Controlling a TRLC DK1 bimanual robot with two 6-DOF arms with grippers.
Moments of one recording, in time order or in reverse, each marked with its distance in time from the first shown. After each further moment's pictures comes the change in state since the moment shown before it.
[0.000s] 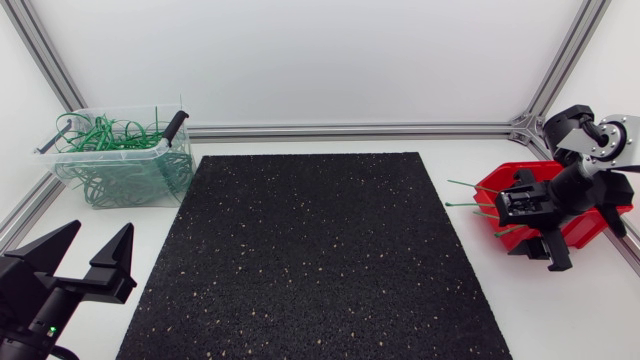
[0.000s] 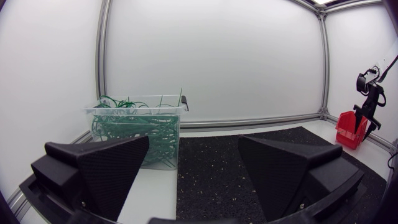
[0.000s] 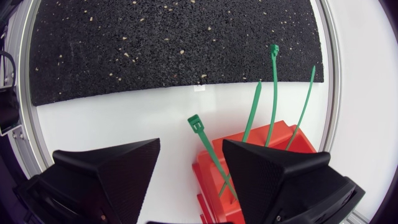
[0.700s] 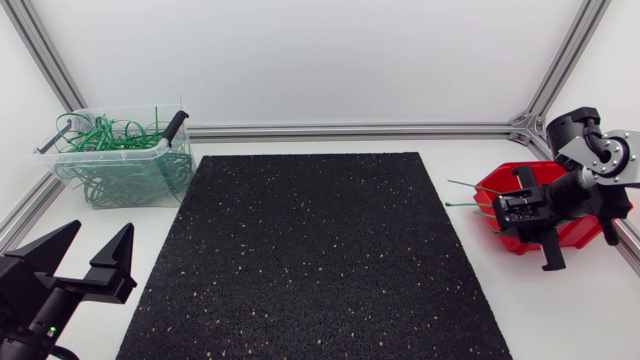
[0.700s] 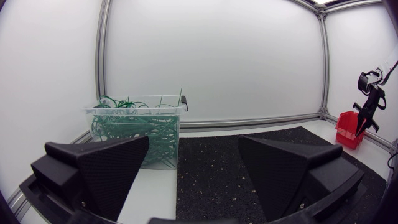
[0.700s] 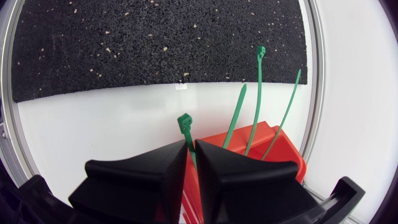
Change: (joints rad) left arm -0.001 0.000 0.000 0.000 -0.001 0.000; right arm 0.010 -0.059 -0.083 0.158 0.011 -0.034
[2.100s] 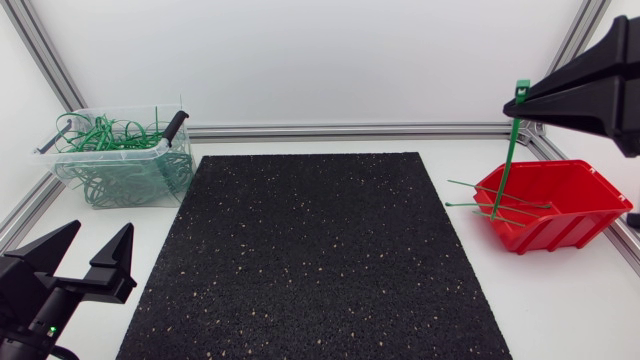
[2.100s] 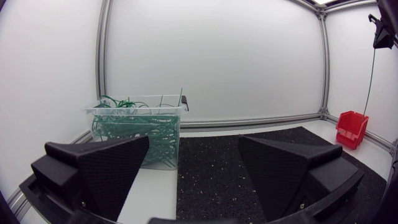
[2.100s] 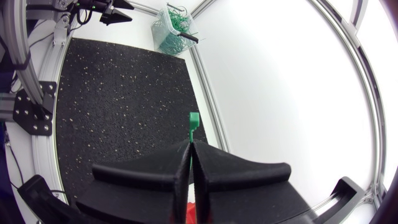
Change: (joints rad) left arm -0.001 0.000 0.000 0.000 -0.003 0.000; right arm 0.756 -0.526 0.520 -0.462 0.002 0.815
